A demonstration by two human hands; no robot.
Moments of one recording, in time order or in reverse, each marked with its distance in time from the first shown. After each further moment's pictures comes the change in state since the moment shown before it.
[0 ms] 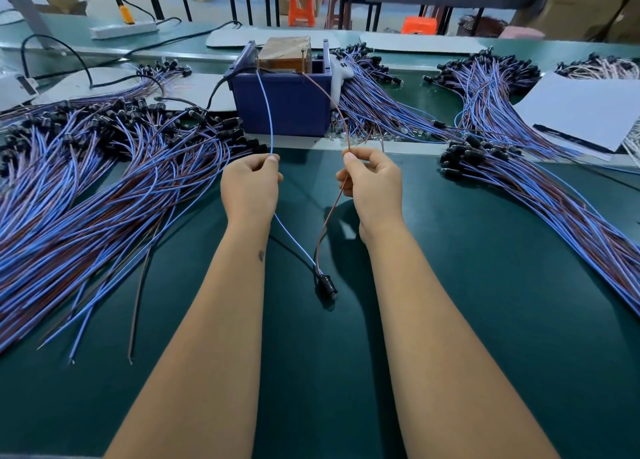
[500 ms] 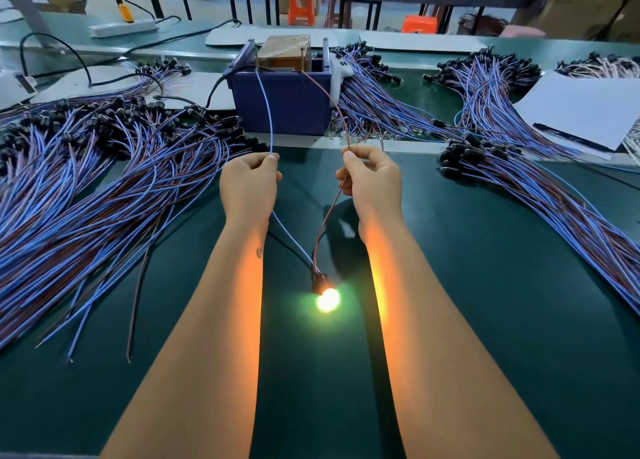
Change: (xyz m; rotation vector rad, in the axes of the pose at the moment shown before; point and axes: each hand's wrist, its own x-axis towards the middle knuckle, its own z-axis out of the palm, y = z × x) left_hand -0.001 0.001 -0.002 -0.006 -0.019 -0.003; right_hand 0.000 -0.002 -0.001 -0.024 -0.001 0.015
